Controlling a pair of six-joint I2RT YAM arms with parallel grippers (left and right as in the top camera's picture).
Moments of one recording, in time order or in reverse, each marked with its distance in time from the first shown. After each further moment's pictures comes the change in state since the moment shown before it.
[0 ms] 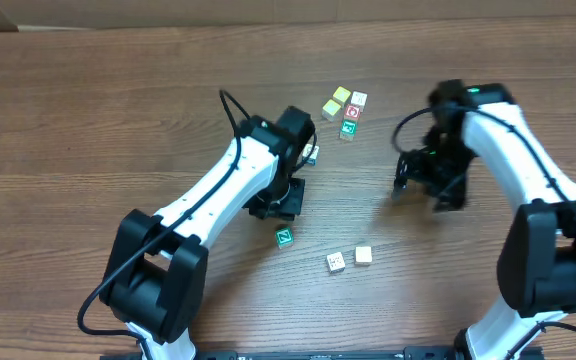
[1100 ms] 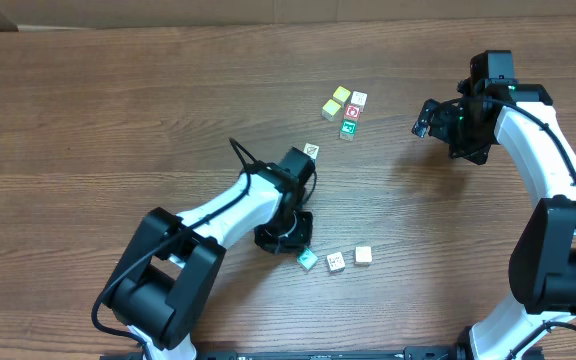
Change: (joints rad) left arm -0.063 -0.011 -0.285 0.278 0.225 -0.097; right arm -0.108 0.000 0.000 0.493 0.037 -0.002
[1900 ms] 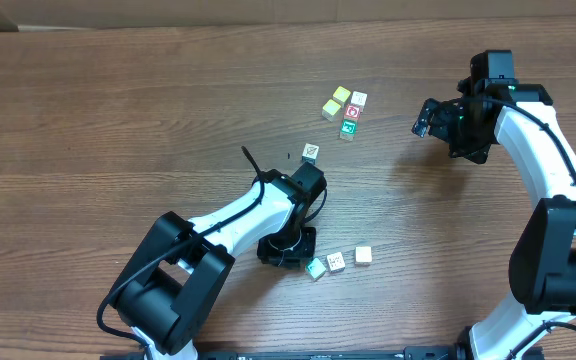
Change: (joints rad) left arm -0.068 0.000 -0.007 -0.076 -0.033 -0.058; right arm 0.000 0.000 0.000 0.003 0.000 0.001
